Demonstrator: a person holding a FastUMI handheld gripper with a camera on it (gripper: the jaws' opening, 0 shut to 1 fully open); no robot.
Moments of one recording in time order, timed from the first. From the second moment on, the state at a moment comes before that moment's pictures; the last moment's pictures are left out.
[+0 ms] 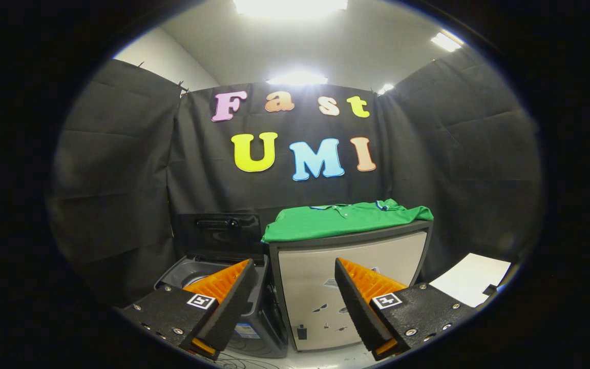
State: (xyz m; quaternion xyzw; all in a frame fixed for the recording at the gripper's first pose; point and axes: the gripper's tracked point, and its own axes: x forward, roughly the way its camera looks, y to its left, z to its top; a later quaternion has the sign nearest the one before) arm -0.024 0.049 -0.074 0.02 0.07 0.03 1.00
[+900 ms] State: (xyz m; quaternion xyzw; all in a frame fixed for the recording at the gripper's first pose) arm 0.102 0.039 0.051 -0.02 0.04 0.04 1.00
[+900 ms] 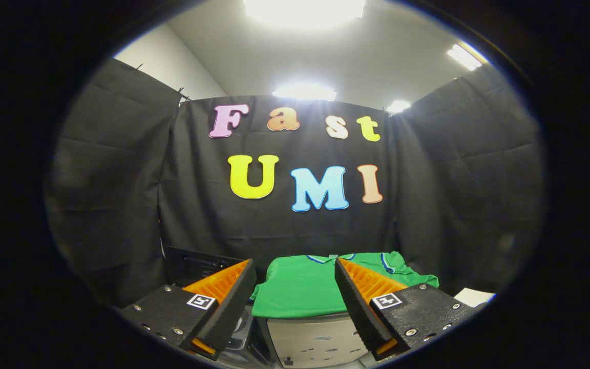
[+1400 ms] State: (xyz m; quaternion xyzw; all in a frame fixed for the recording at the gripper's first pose) arm 0.214 -0.007 0.054 -0.03 0.09 0.05 0.99
